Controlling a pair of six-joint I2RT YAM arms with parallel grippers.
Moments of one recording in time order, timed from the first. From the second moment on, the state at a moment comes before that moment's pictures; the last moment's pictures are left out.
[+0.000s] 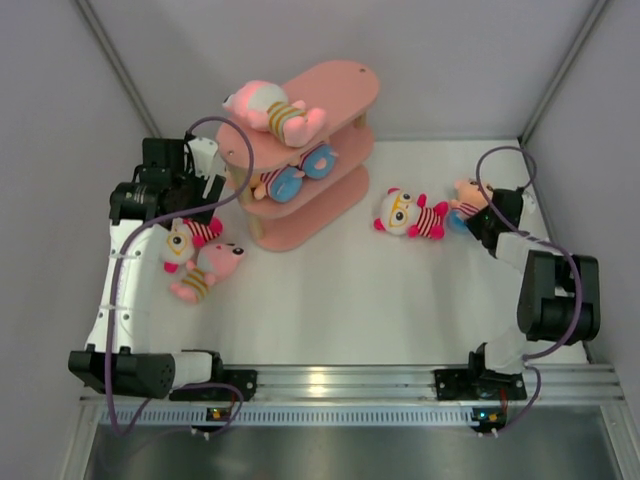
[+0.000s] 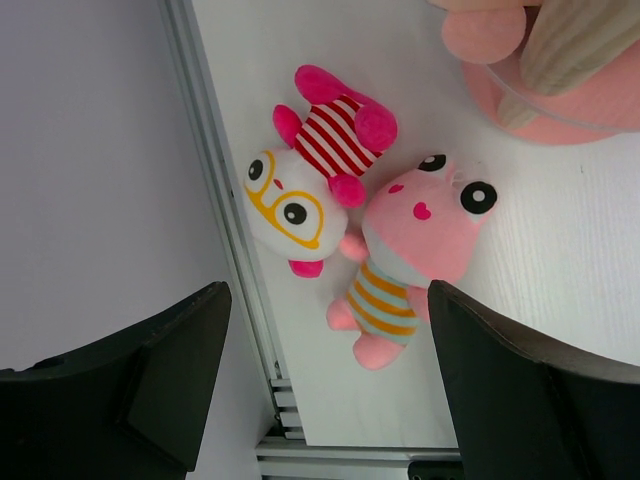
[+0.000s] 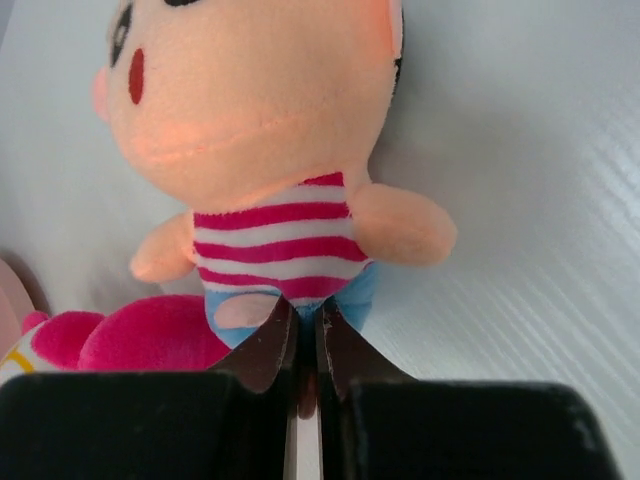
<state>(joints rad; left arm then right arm) -0.07 1.29 1.58 -1.07 -0.14 0.35 -0.13 1.60 0.77 0.15 0.06 0.82</state>
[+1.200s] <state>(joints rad) -0.05 1.34 1.62 -1.08 -0.15 0.36 0.24 1.82 1.74 -0.41 -0.62 0.06</state>
